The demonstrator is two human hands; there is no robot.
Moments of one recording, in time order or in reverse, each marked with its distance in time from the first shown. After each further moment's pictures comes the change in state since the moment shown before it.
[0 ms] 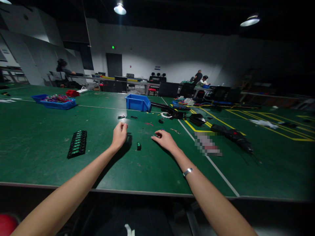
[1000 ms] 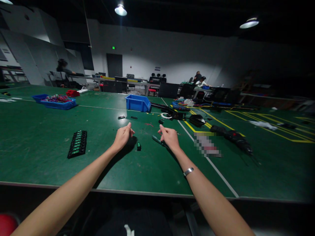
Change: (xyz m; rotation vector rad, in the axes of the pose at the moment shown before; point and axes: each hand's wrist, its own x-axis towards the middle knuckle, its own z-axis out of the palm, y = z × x) left_hand -0.007 0.014 0.001 -0.207 -0.257 0.049; right_hand 0.003 -0.003 -0.010 0.288 0.248 0.053
